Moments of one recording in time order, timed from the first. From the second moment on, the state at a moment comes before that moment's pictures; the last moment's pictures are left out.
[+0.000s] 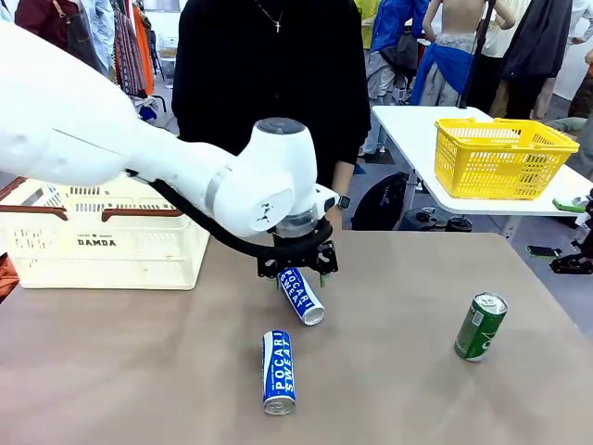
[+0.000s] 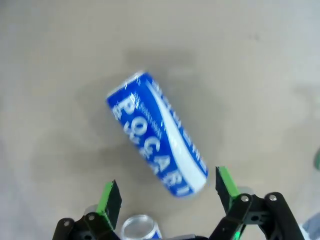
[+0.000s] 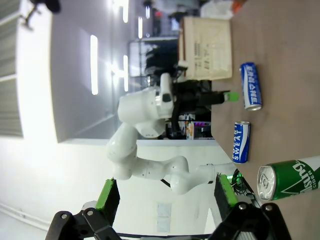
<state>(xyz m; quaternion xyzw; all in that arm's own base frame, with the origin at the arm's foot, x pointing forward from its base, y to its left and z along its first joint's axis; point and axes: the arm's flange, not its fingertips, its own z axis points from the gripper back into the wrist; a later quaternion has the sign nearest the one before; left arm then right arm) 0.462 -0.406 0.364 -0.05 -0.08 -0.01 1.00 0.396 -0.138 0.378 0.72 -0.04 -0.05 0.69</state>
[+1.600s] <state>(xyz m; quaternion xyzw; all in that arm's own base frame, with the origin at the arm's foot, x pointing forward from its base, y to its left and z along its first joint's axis) 0.501 -0.436 0.308 0.00 -0.05 0.07 1.00 0.396 -0.138 0.378 0.72 -0.04 -0.05 0.69</state>
